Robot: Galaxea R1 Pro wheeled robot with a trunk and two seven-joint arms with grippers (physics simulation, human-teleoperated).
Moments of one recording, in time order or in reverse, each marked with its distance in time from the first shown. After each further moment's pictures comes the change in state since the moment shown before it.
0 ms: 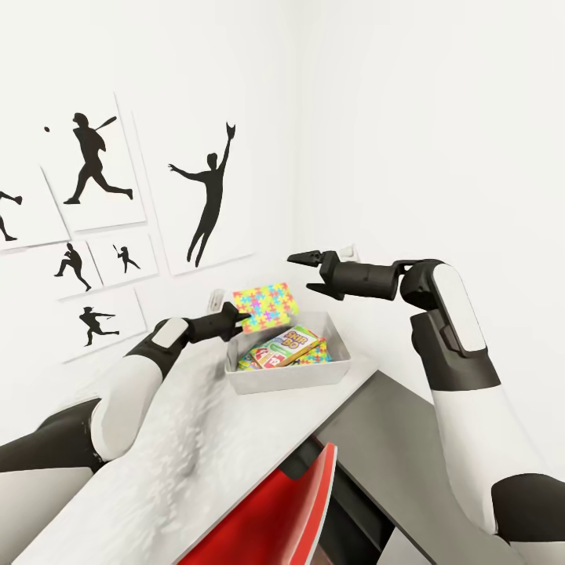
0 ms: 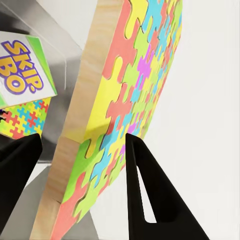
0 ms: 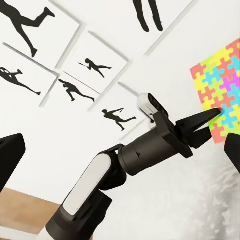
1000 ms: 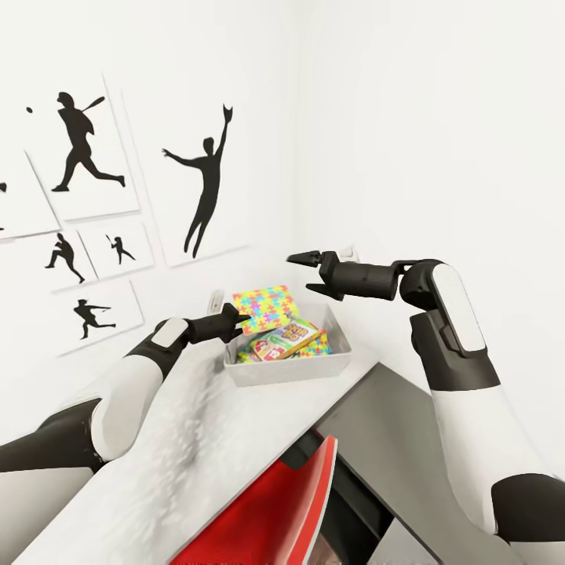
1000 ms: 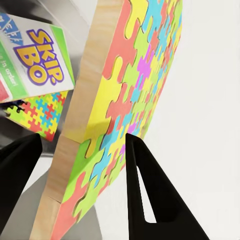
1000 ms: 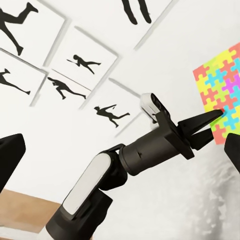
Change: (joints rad) left arm 0.000 -0.002 -0.002 0.003 0.036 0.007 0.045; right arm 0.000 0.001 0.004 0.000 -0.002 -0.001 -0.002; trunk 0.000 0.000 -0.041
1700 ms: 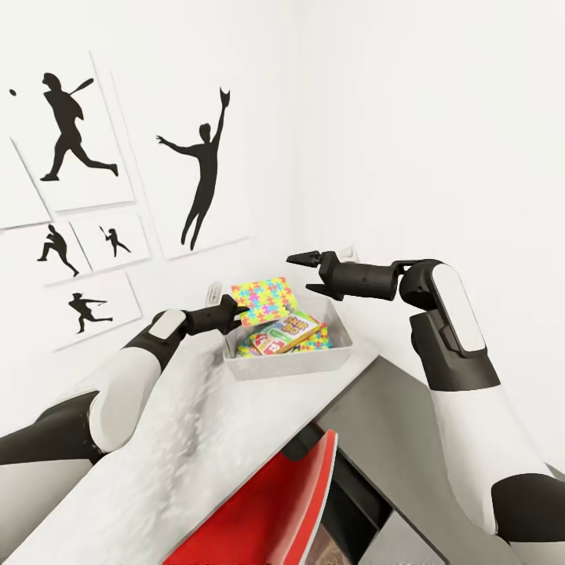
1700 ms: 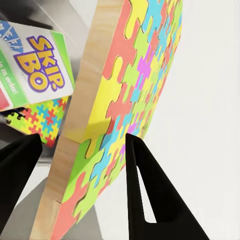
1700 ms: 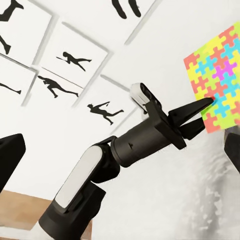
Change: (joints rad) left arm -0.032 0.006 -0.001 -0.009 0.002 0.013 0.002; right arm 0.000 0.000 0.002 0.000 0.000 0.001 -0.001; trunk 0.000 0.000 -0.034
